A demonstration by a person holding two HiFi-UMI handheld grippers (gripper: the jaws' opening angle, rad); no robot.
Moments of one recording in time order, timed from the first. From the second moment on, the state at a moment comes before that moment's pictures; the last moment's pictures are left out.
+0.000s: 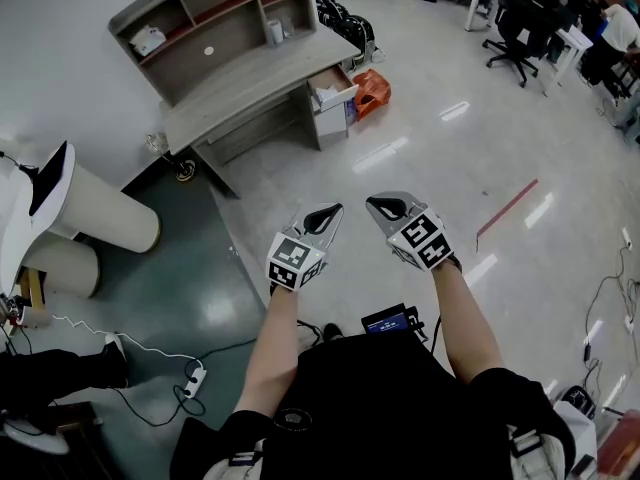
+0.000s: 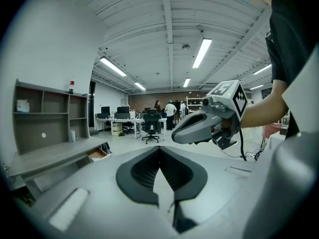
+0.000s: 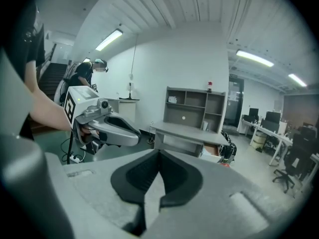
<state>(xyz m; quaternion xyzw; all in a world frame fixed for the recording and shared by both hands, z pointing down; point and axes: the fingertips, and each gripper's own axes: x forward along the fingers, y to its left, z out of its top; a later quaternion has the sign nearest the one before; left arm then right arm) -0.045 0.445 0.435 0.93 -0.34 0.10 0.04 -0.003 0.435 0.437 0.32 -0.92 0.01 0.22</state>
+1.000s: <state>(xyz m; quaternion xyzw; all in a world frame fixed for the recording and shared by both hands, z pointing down) 0.010 0.457 0.438 0.93 -0.34 0.10 0.03 0.054 0.437 0.450 0.33 -0.92 0.05 0.21</state>
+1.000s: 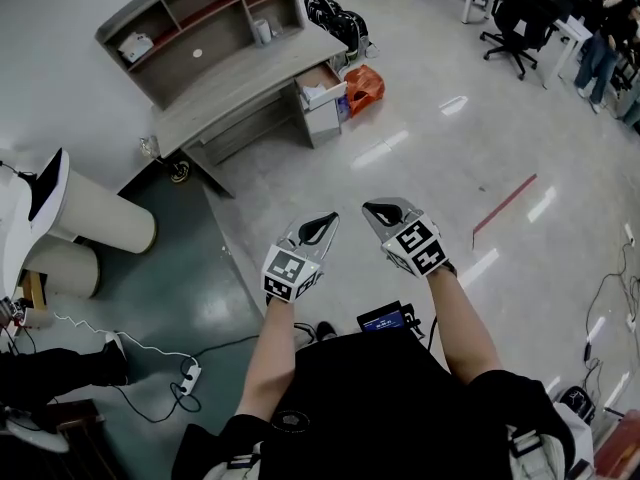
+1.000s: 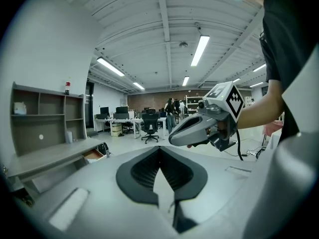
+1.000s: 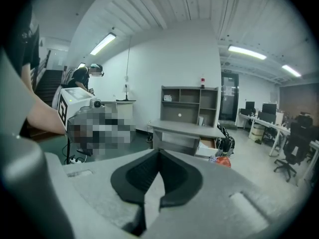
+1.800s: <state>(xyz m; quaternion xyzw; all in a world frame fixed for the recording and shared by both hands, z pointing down) 0.011 0.417 0.478 0.92 -0.37 0.12 0.10 0.097 0.403 0.477 0.34 -0.91 0.05 0.23</state>
